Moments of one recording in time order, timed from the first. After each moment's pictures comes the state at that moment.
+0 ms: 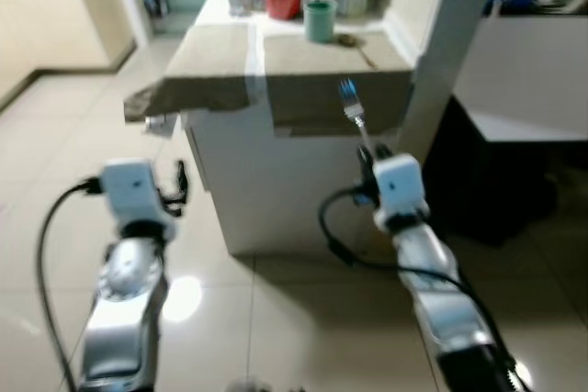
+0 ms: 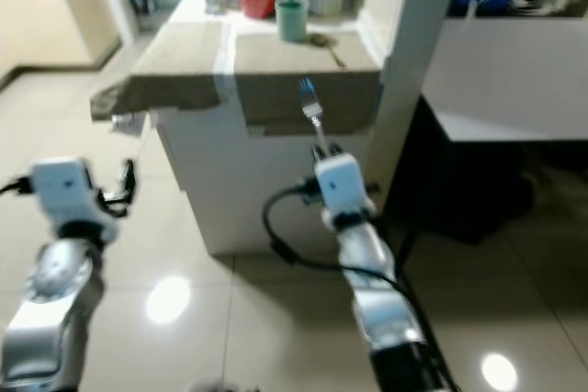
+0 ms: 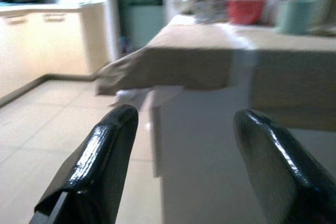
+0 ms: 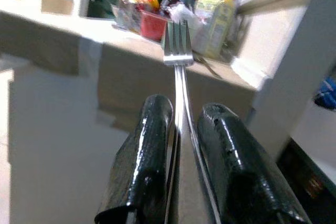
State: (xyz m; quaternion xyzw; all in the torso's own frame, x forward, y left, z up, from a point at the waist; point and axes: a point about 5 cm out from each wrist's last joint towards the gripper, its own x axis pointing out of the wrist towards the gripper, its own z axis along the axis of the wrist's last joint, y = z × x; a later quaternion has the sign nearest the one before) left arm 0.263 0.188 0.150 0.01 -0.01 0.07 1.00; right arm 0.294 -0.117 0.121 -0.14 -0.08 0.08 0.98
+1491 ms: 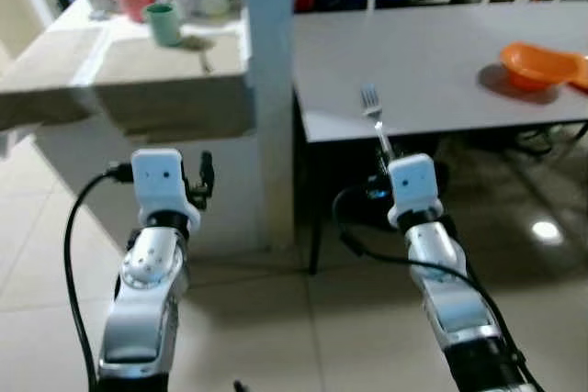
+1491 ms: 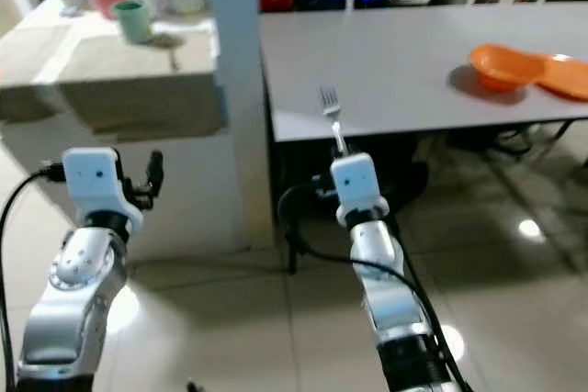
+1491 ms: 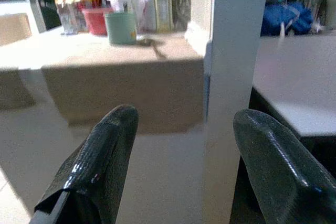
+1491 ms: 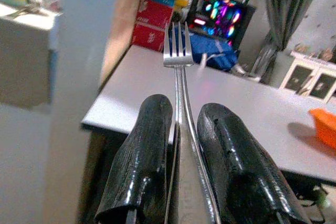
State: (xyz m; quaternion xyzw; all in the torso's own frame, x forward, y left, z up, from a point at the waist) left arm 0.272 0.172 0.152 0.03 -0.02 0.05 1.00; right arm 0.301 -0.126 0.122 -0.15 -0.08 0.06 0.98
